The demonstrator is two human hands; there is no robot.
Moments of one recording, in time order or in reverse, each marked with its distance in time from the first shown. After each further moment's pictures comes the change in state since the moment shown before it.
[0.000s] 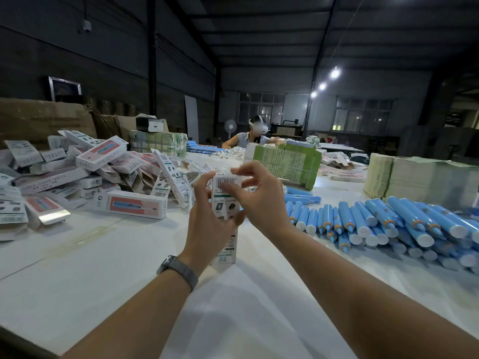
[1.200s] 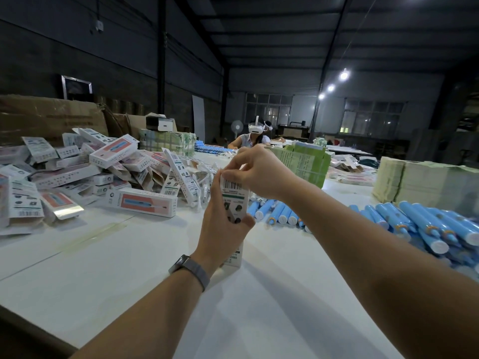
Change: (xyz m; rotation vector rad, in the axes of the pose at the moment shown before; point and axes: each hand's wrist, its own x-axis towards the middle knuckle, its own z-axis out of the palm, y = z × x) left_hand -0.005 0.004 0.000 -0.009 -0.064 -0.170; right_hand 0.049 -0.050 -0.010 -0.308 -0.545 -0.021
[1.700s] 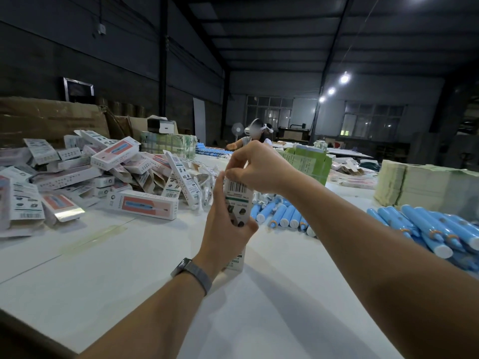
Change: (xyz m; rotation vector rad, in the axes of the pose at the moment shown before) left_hand 0.001 -0.001 0.001 -0.021 -0.024 0.036; right_hand 0.014 -0.002 -0.005 -0.113 0.029 -0.031
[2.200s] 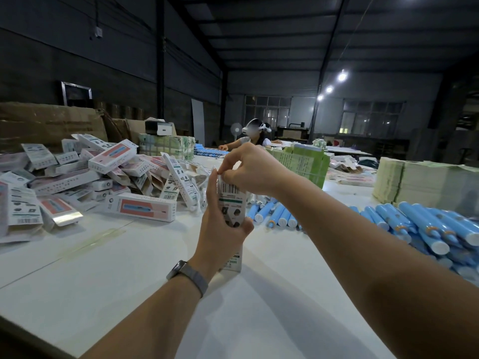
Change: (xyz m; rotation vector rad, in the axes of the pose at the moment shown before) left_hand -0.001 0.001 -0.003 -0.057 0.010 0.023; right_hand -0.004 -0.006 0.002 0.055 -0.024 0.038
